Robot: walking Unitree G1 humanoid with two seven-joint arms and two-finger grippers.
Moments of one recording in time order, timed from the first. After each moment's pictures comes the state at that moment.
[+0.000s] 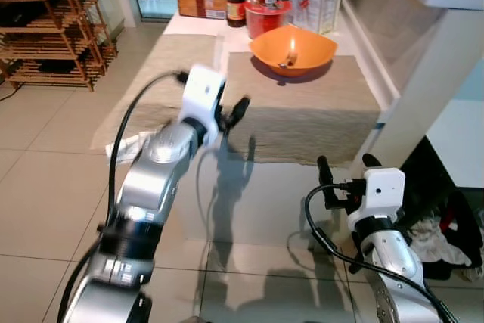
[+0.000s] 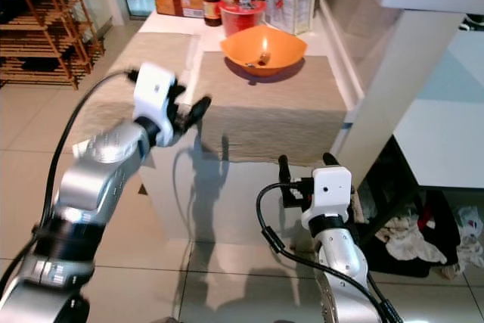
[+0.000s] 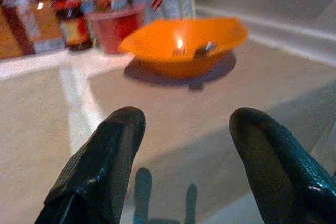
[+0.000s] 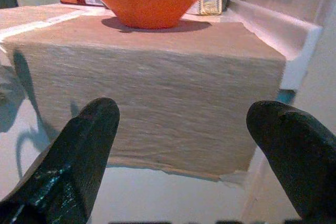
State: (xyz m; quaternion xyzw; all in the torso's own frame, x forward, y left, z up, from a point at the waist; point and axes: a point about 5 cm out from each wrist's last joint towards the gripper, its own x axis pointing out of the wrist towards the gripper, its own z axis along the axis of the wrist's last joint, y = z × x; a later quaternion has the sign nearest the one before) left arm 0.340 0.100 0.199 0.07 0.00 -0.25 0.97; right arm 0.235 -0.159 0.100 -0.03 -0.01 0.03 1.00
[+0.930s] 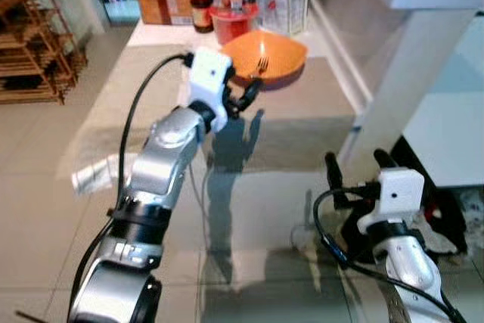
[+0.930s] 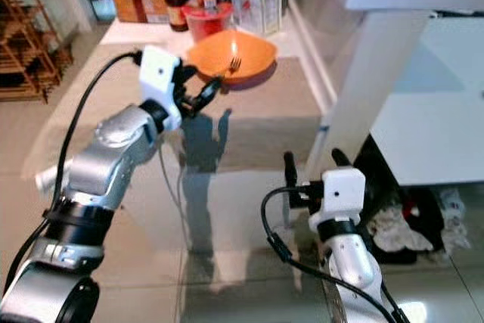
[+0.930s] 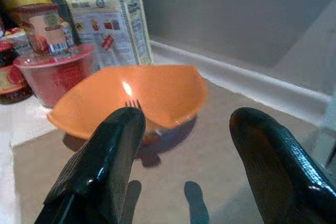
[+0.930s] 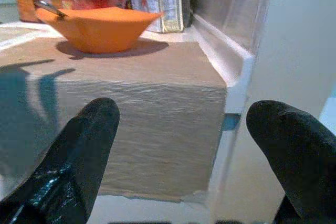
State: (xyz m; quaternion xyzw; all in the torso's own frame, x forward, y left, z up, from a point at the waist) left arm 0.349 0.088 0.211 0.04 -0.04 -0.28 0.96; right arm 0.221 -0.163 0.118 -0.04 -0.04 0.03 1.00
